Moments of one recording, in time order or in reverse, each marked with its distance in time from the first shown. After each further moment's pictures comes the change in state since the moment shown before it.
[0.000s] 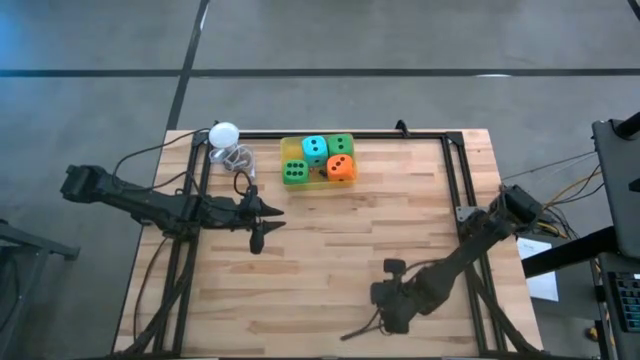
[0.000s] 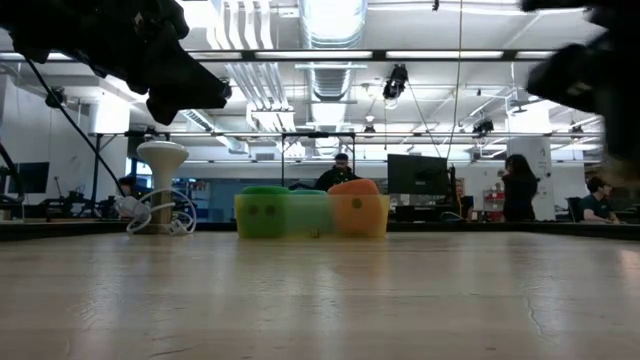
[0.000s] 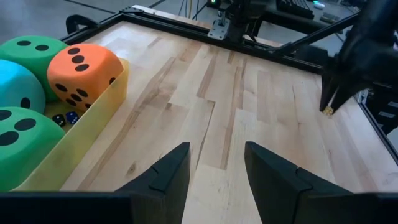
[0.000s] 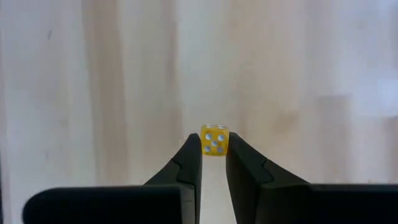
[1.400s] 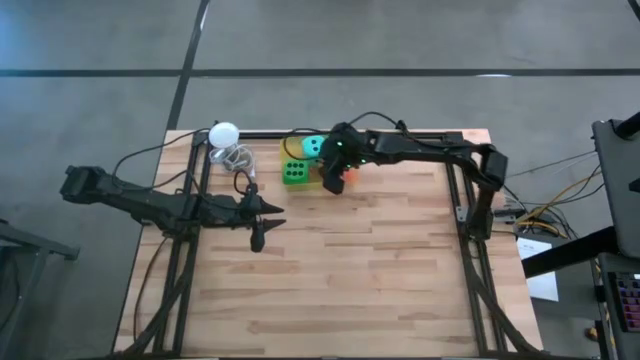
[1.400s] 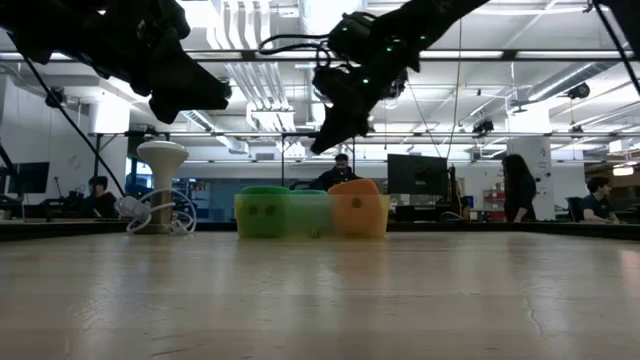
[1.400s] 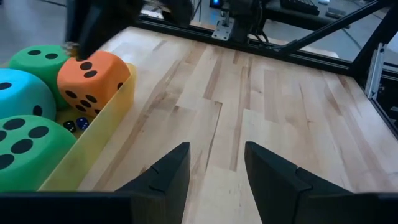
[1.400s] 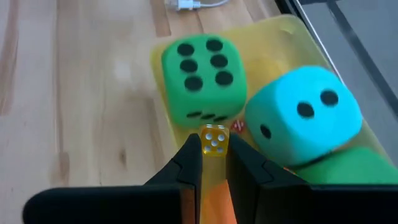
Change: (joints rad) left arm 0.020 -0.001 0.000 0.000 0.000 0.050; right arm -1.060 0.069 0.269 0.276 -0.305 -0.855
